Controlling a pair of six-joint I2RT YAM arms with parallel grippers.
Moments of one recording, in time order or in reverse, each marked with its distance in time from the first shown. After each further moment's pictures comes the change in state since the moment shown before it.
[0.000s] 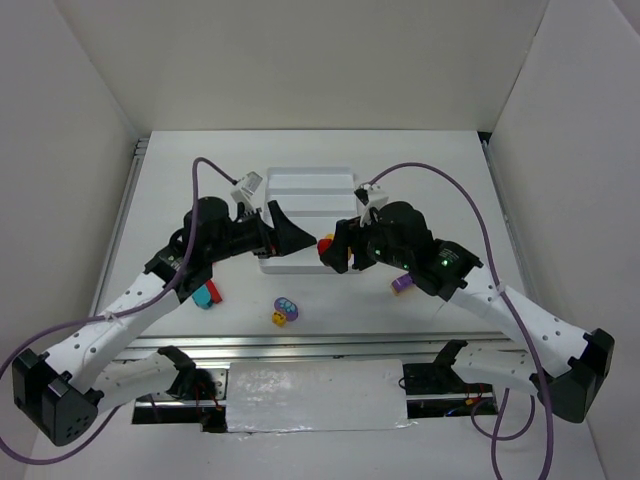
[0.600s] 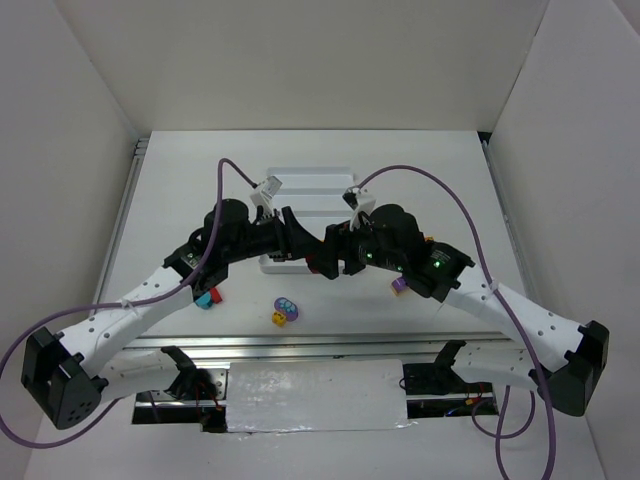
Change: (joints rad) left arm -0.092 0.096 0.000 0.062 -0.026 -0.030; right arm 0.055 0.016 -0.003 0.065 -0.072 0.042
